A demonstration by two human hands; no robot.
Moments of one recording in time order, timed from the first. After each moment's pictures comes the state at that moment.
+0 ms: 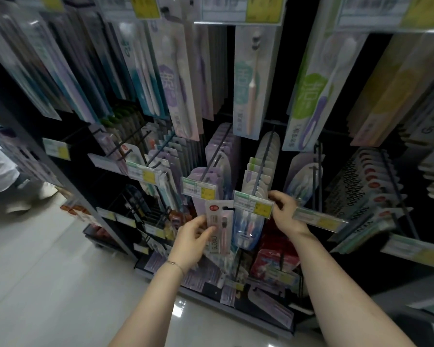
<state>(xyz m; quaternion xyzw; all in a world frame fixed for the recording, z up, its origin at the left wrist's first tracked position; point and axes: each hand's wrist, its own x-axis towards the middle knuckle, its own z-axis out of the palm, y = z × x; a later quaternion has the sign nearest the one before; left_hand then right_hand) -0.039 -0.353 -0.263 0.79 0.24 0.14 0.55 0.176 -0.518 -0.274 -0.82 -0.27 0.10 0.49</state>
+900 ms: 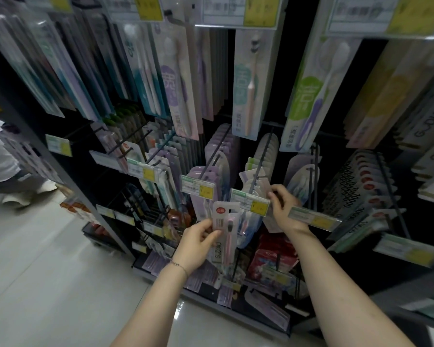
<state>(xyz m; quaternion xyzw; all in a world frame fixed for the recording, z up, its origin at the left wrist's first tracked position) -0.039 -0.370 -0.263 0.82 0.23 0.12 0.52 0.172 -0.529 -0.257 -0.83 -0.31 0.01 0.45</state>
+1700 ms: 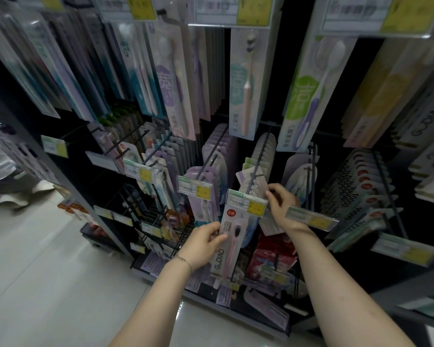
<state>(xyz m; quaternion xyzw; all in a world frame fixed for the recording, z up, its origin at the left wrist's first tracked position) -0.023 -0.372 -0.267 0.85 0.19 0.02 0.49 0.175 -0.526 -0.254 -0.83 -0.31 0.01 0.47</state>
